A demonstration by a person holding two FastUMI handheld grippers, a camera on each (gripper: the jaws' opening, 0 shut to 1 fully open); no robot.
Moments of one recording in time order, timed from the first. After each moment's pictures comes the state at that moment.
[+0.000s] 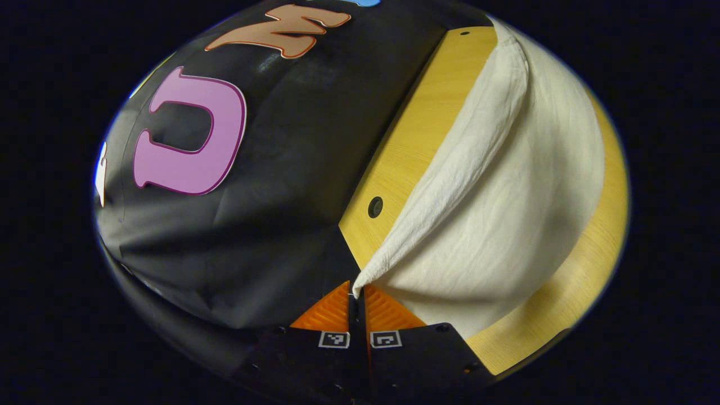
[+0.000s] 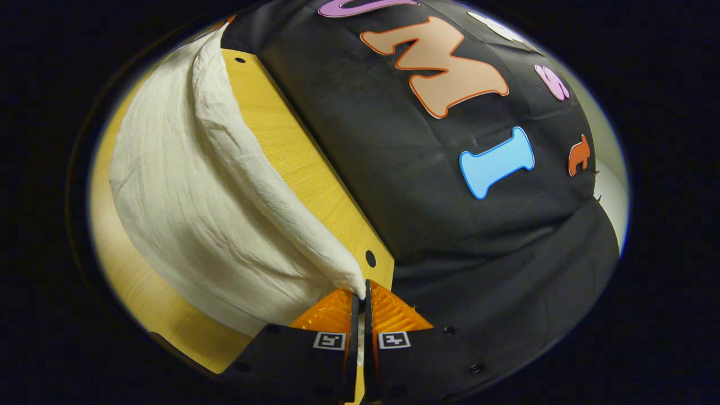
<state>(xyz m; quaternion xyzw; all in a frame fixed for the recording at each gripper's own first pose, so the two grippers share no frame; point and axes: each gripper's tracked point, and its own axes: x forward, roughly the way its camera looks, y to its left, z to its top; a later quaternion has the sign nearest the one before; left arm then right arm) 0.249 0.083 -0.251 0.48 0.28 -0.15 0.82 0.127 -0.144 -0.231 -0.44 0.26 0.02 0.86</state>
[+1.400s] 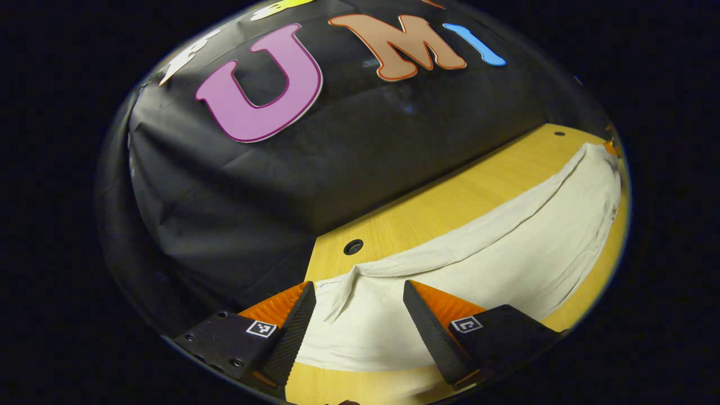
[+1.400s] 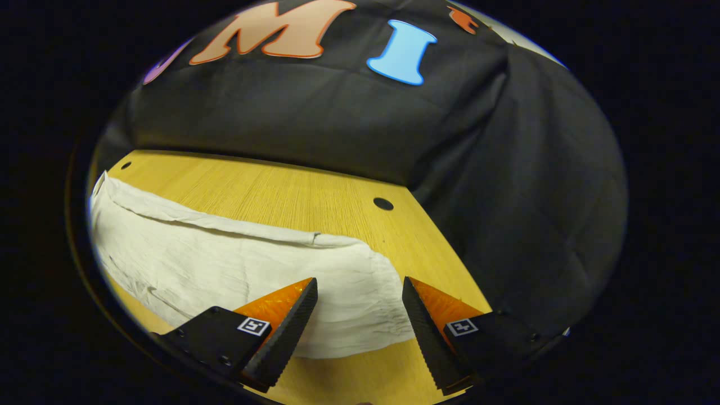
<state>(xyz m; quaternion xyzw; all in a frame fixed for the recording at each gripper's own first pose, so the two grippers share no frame) 0.244 0.001 -0.244 0.16 0.23 -0.07 0.96 0.099 -0.165 -0.305 -0.05 0.36 -0.14 0.92</state>
